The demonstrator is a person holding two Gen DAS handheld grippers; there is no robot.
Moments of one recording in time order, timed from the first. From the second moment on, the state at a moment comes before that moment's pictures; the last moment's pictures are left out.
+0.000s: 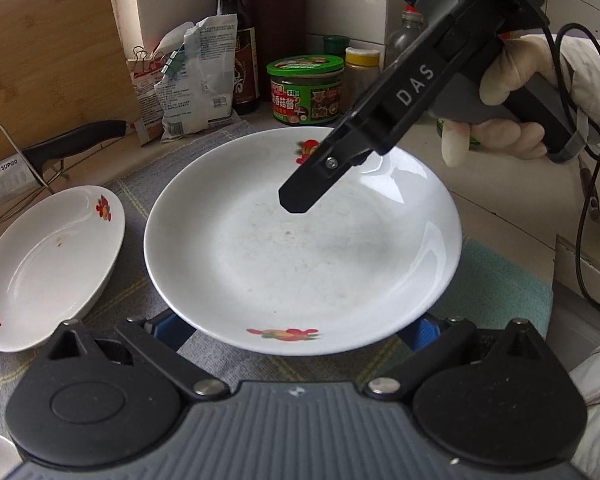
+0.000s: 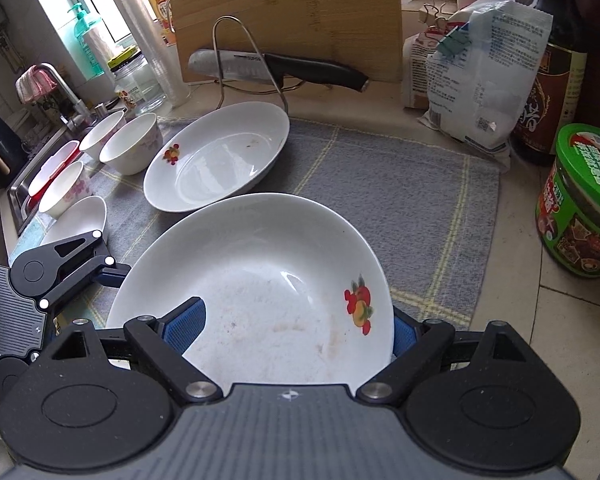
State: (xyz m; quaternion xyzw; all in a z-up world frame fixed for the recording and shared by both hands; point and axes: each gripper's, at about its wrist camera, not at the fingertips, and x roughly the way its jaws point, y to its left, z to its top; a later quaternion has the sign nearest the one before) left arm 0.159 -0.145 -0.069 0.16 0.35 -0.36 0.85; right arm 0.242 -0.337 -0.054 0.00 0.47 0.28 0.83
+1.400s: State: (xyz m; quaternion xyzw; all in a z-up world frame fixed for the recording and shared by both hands) left arm 0.190 -0.141 -0.074 0.14 0.36 -0.31 0.87; right arm 0.263 -0.351 -0.065 -0.05 0.43 0.19 0.88
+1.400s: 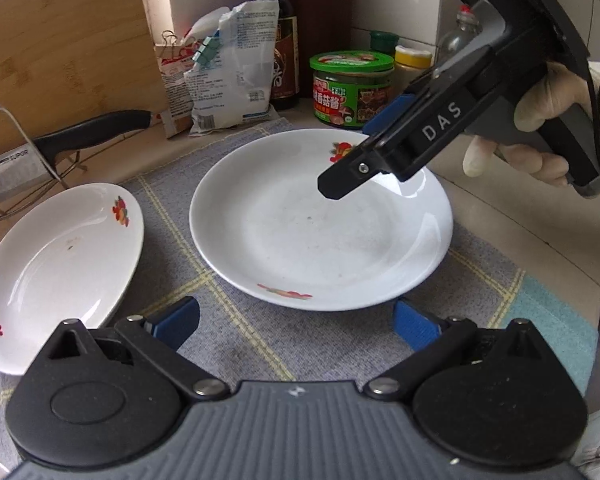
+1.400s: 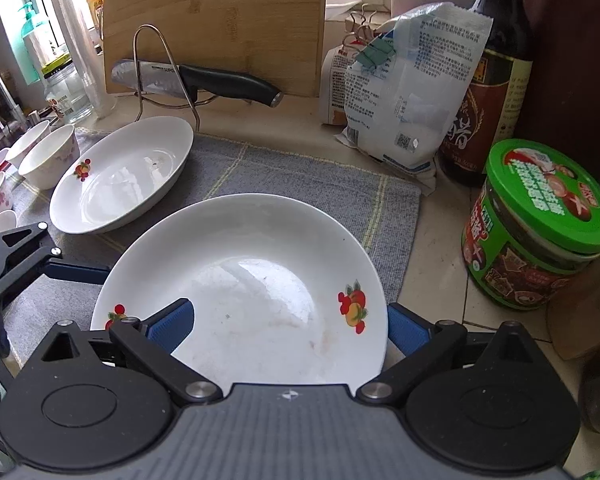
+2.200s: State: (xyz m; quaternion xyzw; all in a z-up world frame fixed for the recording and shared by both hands) left arm 0.053 -0.026 -0.033 0.06 0.31 -0.21 0.93; right arm 0.147 -0.229 -0.037 -0.05 0.39 0.19 0.90
